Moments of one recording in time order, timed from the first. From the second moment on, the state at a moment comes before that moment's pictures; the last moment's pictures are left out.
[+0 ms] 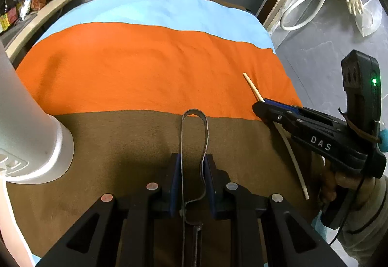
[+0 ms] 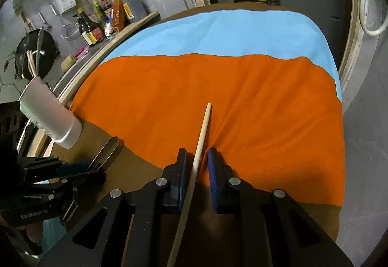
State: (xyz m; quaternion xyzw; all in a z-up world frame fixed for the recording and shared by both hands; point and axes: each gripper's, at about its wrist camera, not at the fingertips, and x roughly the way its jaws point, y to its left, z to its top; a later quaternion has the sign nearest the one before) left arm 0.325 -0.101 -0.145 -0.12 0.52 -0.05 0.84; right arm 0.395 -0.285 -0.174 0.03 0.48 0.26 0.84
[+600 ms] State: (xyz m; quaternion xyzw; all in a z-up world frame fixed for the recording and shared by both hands) left arm 0.278 -0.082 -0.124 -0.17 0.46 -0.07 0.87; right arm 0.363 -0.288 -0.157 0.06 0.51 0.23 0.83
